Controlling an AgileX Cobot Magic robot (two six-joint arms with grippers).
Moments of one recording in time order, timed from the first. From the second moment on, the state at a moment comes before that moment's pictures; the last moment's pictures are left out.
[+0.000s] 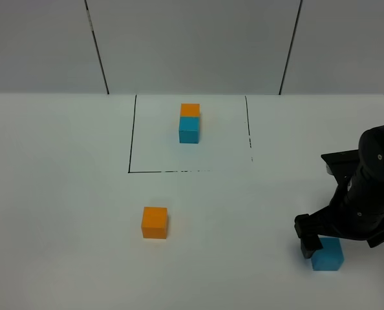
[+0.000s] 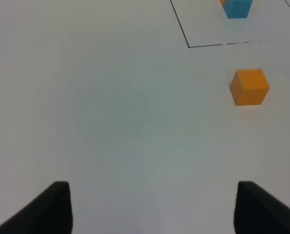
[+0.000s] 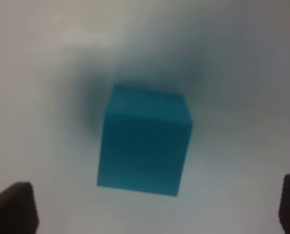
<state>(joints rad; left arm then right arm) -0.03 0.00 -0.51 -0.15 1.04 0.11 0.29 1.75 -0.99 -0.02 0.83 0.10</state>
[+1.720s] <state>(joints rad) -0.03 0.00 -0.51 -0.15 1.04 0.11 0.29 1.90 -0.97 -0.01 0.68 0.09</state>
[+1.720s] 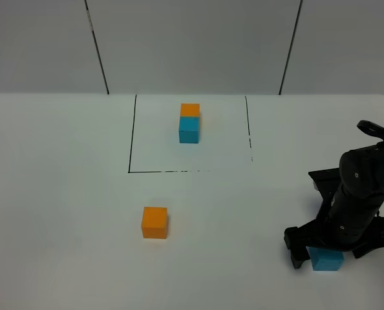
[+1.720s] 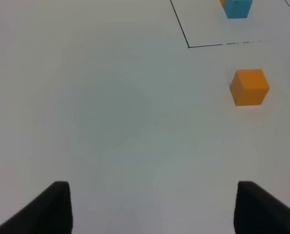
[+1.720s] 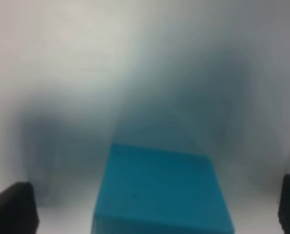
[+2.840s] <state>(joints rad) -0.03 0.00 -0.51 -0.15 1.04 0.11 0.37 1.84 -1.16 -0.01 0.93 -0.16</state>
